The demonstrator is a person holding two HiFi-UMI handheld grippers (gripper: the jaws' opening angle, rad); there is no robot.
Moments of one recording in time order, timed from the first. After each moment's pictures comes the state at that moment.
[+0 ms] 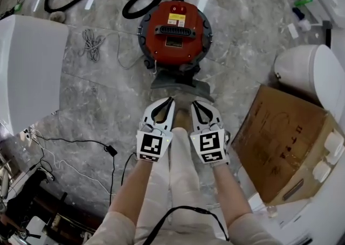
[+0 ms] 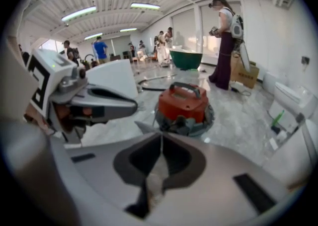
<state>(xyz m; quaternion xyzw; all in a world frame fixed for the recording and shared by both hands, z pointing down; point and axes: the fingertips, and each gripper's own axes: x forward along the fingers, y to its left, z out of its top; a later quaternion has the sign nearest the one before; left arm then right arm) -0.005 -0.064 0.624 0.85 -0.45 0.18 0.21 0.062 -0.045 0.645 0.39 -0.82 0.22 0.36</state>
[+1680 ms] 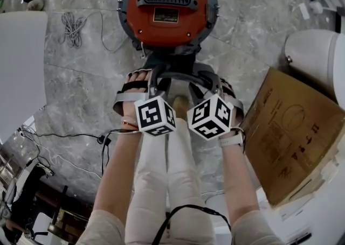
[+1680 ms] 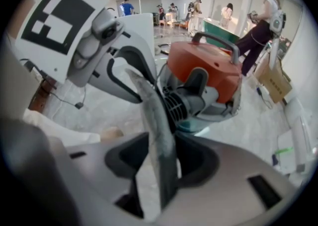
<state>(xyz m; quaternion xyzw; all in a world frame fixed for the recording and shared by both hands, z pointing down) 0.006 -0.081 0.776 0.81 -0.19 0.55 -0.01 0.075 -0.062 0.770 0.24 -0.78 0.15 0.55</state>
